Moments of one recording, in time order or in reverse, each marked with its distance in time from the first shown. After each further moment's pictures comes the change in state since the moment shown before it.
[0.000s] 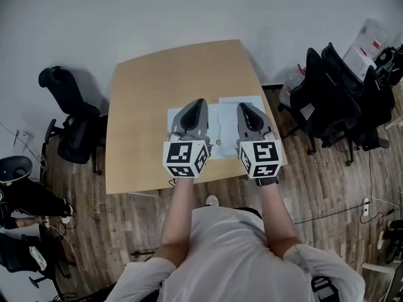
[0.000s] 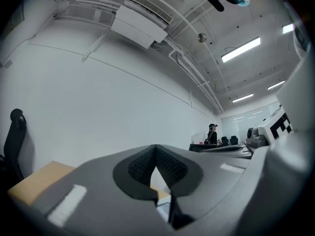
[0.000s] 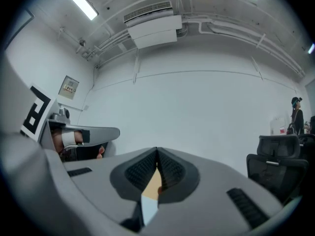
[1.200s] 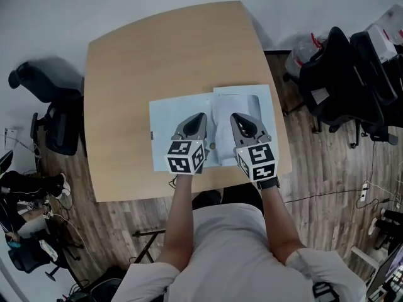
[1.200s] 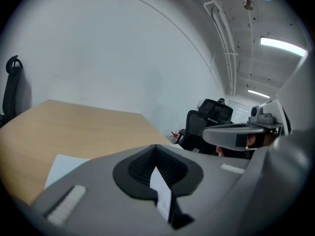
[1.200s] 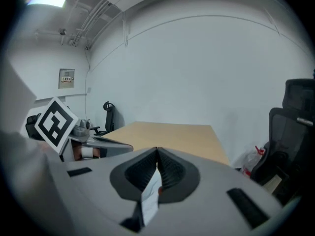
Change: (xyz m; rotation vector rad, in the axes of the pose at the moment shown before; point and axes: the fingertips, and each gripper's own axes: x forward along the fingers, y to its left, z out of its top) left arm 0.098 0.051 -0.265 -0.257 0.558 -0.001; right arm 0.113 -0.043 -0.194 0.111 0.399 0.179
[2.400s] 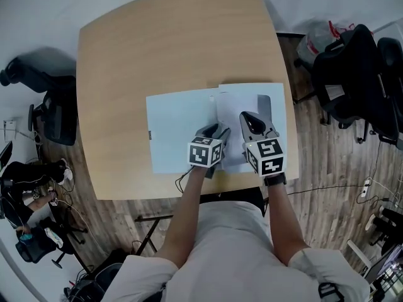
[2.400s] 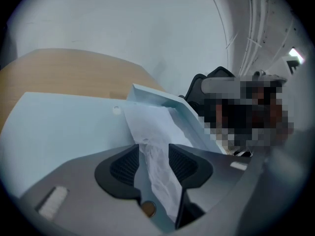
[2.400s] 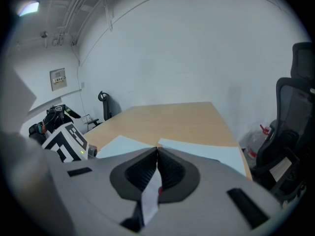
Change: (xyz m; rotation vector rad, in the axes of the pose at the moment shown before) left arm 0.080 -0.003 -0.152 -0.167 0.467 -0.098; right arm 0.064 -0.043 -0.072 0.106 0.193 0.040
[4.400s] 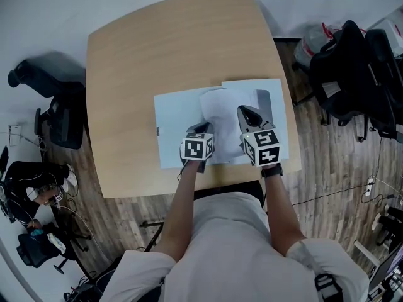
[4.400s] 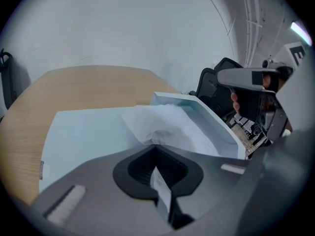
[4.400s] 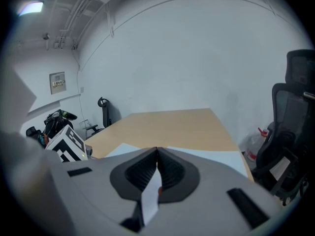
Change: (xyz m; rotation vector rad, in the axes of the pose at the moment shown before) left arm -0.049 0.048 -0.005 0.096 0.005 0.188; right arm -0.015 0.025 0.018 0.010 -0.079 -0.025
